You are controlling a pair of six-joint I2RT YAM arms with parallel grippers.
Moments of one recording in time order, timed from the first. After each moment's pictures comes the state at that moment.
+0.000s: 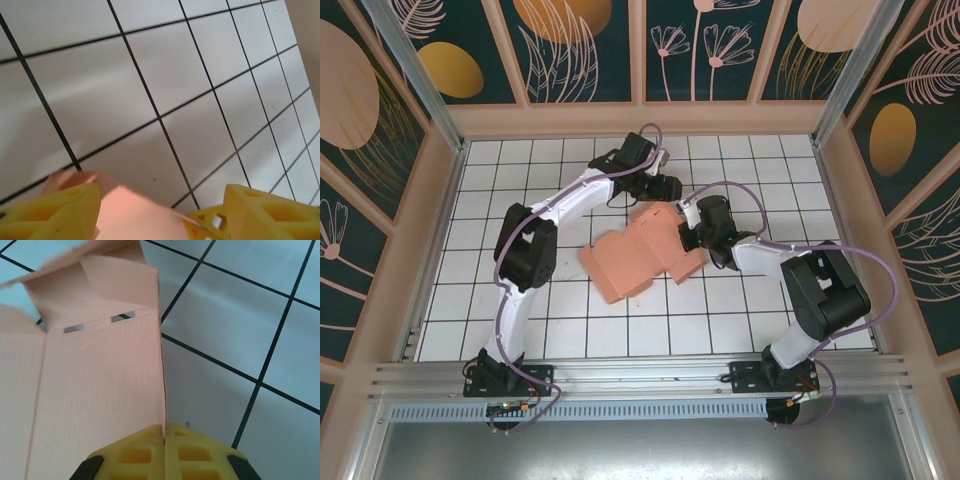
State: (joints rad) left arm -0.60 2.21 1.89 -0.55 0.41 -0.47; right arm 0.49 1.60 0.76 0.15 -0.04 -0.07
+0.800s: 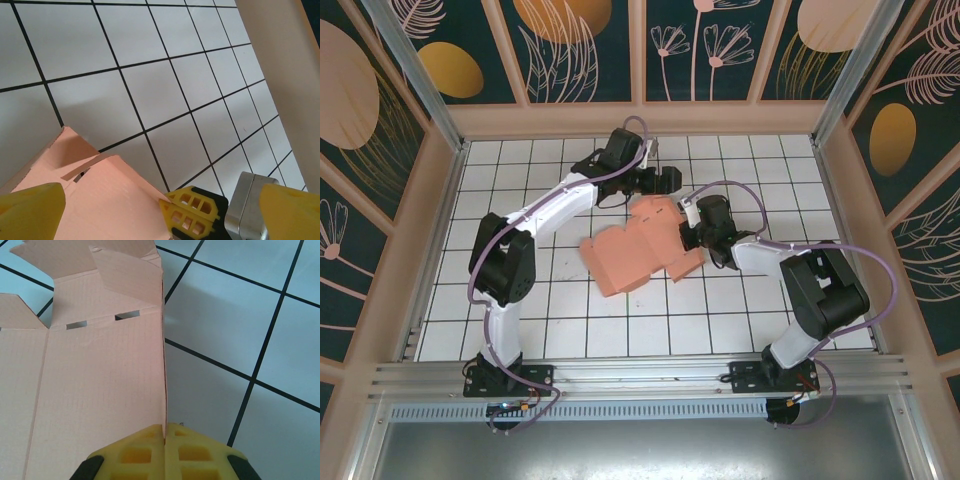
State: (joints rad) left arm -0.60 2.01 1.72 -0.42 0.34 -0.54; right arm 0.49 1.61 0.77 0.15 -0.03 -0.05
